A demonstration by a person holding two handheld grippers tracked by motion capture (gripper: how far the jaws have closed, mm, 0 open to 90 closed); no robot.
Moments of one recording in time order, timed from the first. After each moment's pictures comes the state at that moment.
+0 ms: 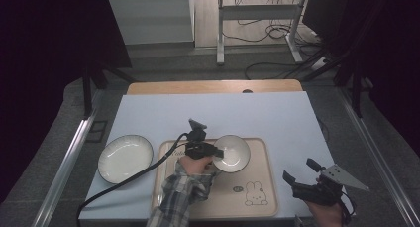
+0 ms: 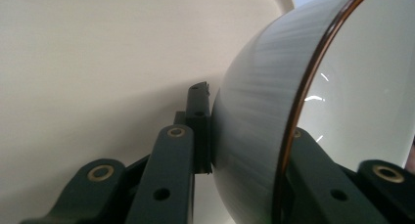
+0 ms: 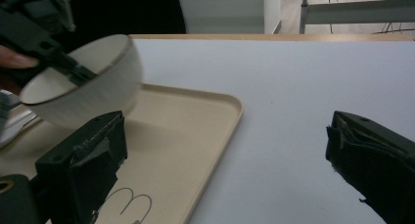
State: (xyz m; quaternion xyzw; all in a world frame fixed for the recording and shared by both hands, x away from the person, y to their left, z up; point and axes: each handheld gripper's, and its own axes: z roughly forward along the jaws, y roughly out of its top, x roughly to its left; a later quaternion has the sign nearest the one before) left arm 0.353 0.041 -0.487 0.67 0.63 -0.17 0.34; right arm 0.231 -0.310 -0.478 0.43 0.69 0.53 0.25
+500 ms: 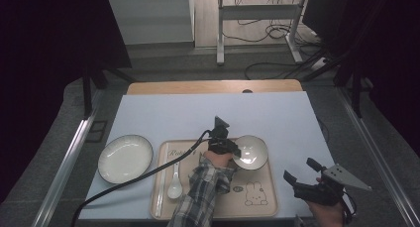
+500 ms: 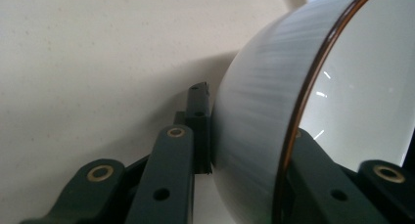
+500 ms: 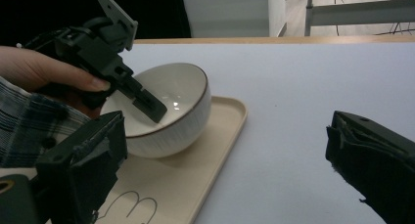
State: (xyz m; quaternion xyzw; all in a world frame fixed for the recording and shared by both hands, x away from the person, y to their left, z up) left arm 0.381 -0.015 -0.506 0.69 0.64 -0.17 0.28; right arm 0.232 -0.314 -0.476 0.43 0.68 0.54 0.23
